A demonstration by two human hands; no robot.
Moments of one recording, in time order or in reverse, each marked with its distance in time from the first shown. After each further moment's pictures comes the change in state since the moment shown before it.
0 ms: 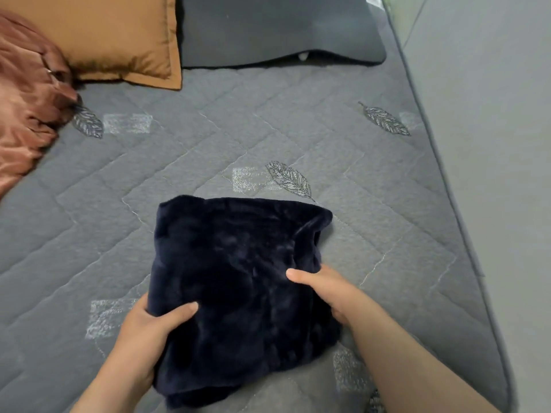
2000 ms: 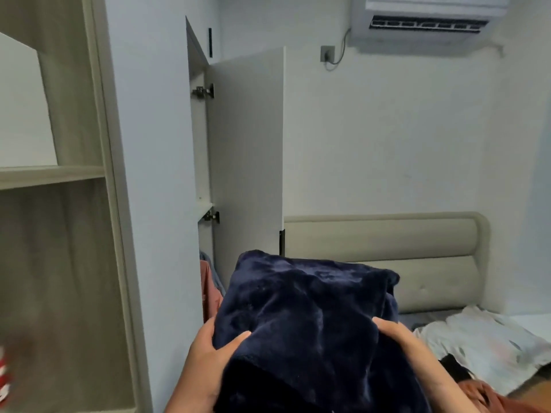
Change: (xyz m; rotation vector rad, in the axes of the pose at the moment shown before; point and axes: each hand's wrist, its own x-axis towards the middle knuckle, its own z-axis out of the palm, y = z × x) left_hand -0.520 0.234 -0.512 -0.557 1.213 0.676; right_hand -0.551 -0.314 0.618 -0.473 -1.175 -0.706
